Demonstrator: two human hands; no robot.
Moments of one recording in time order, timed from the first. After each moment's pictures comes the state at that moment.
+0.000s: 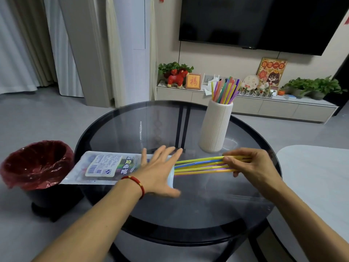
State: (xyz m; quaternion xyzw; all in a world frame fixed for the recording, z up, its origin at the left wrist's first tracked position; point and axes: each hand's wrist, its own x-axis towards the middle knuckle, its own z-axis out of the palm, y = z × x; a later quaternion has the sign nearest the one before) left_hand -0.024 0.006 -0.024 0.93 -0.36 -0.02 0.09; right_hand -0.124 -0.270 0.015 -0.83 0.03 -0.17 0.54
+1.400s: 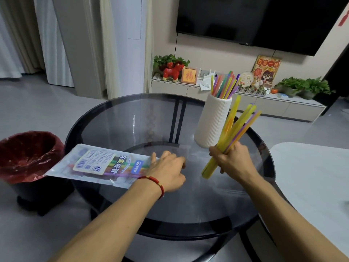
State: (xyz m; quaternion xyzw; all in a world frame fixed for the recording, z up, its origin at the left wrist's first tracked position) left_hand -0.045 -0.033 -0.022 0.94 -0.30 -0.05 0.14; right_hand -0.092 -0.239 0.011 -0.92 0.11 -0.20 0.33
